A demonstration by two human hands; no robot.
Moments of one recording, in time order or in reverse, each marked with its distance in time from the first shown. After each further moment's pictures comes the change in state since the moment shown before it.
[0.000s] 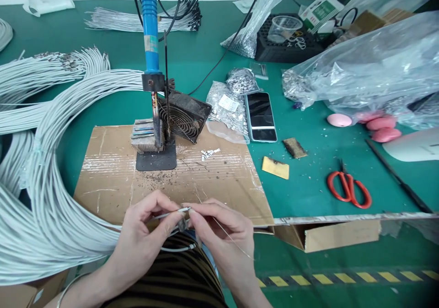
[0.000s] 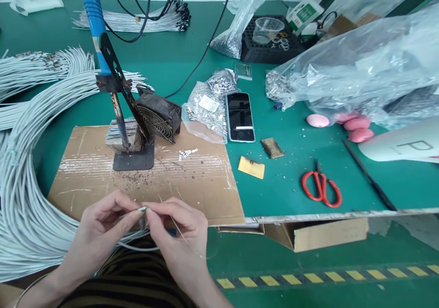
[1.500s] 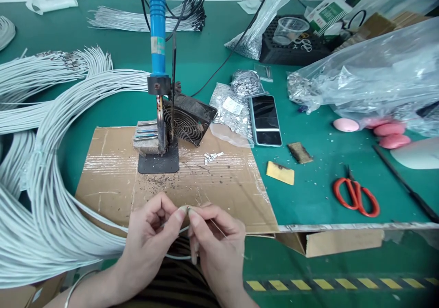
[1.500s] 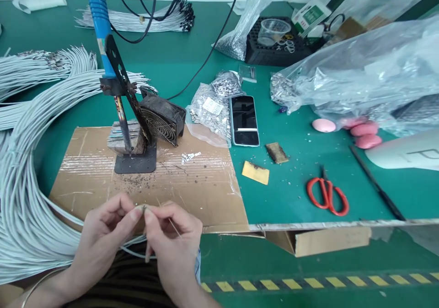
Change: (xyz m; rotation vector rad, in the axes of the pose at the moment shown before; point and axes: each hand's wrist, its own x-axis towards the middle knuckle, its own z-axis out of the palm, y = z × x) left_hand 0.008 0.005 0.011 -0.029 0.065 -0.078; right_hand -0.002 0.010 0.024 0.138 0.149 0.115
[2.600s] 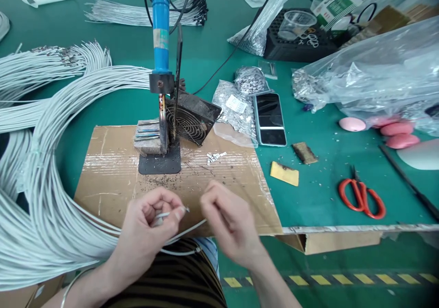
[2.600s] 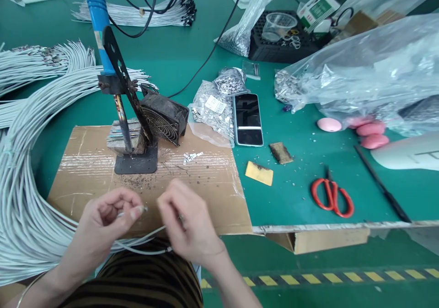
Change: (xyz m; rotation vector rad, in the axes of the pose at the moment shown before) left_hand 0.013 -0.001 -0.016 -0.039 0.035 -0.047; right_hand 0.055 -0.015 -0.044 -0.599 -0.420 -0.502
